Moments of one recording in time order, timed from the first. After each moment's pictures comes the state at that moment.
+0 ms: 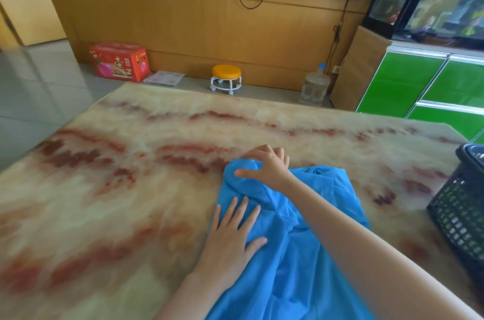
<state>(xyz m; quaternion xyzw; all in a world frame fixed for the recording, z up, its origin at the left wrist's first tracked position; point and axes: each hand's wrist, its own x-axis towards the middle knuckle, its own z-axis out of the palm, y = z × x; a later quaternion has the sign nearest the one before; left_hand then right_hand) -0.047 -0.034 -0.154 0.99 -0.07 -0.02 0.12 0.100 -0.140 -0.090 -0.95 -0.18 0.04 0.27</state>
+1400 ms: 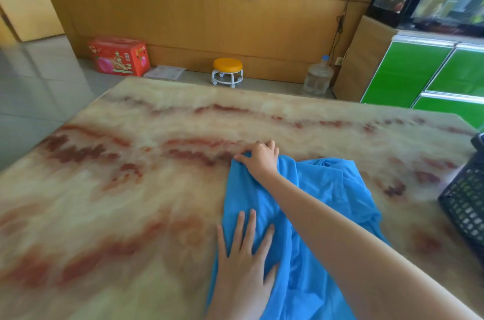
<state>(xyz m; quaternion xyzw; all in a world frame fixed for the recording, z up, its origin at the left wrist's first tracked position) -0.092 -0.053 -0.171 0.98 -0.06 0.12 0.14 0.118 -0.090 -0.121 -0.95 -0.11 -0.04 0.30</state>
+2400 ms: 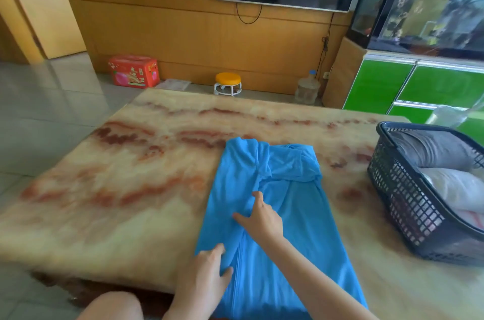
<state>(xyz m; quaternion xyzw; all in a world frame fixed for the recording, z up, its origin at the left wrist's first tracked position) -0.272 -0.065 -0.084 0.98 0.08 -0.05 0.18 -0.154 -0.173 -0.082 -0.96 -0.05 0.10 0.24</state>
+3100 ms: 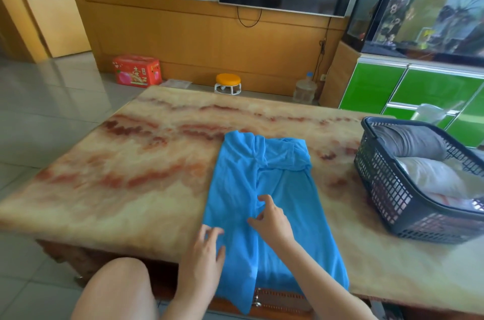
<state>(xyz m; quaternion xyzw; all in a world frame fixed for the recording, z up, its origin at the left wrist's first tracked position) -0.310 -0.077 -0.110 0.95 0.08 0.12 0.28 -0.200 -0.217 -0.091 -0.94 -0.03 0.11 0.32</state>
